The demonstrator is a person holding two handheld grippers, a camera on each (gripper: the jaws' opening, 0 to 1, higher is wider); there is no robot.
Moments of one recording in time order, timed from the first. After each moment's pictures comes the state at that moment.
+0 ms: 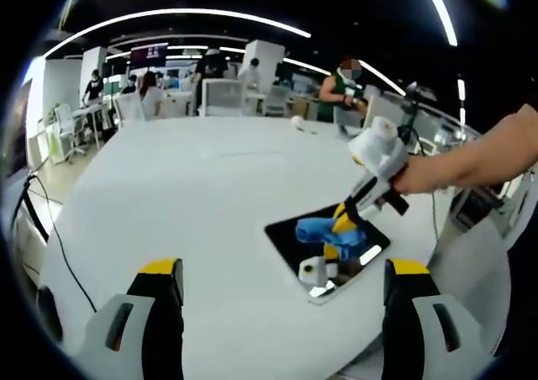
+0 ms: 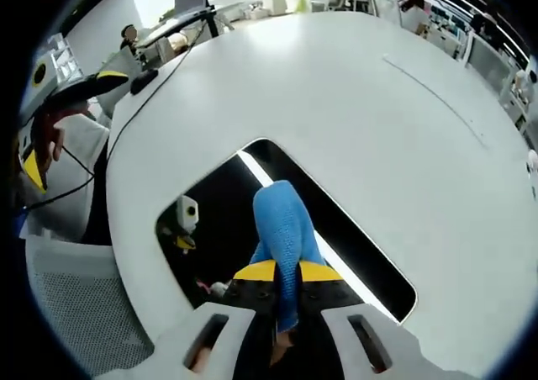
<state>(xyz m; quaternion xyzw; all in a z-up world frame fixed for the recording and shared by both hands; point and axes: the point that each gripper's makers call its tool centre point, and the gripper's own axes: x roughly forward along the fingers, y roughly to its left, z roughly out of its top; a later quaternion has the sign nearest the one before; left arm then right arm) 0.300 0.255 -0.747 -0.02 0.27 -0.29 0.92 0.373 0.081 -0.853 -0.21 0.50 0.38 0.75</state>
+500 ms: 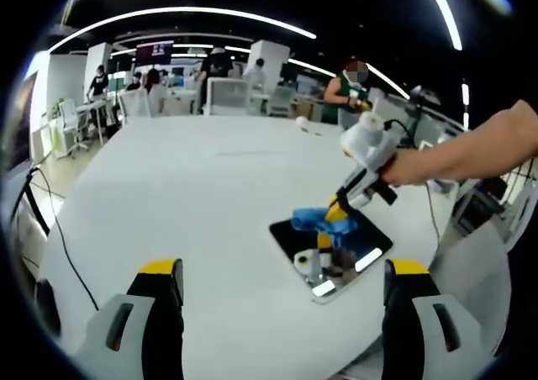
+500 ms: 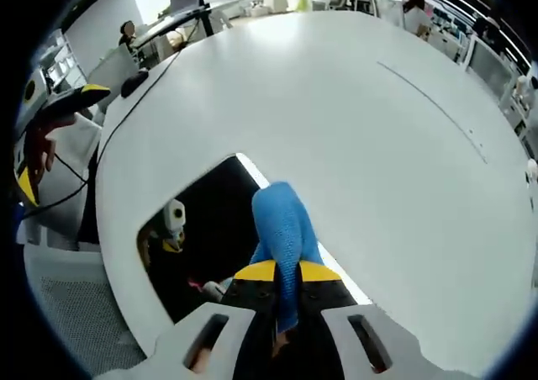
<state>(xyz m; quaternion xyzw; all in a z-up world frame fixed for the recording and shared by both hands) 0.301 0.263 -0.748 -0.03 0.27 -0.28 0.92 0.406 0.081 -0.854 -0.22 0.50 0.38 0.75</state>
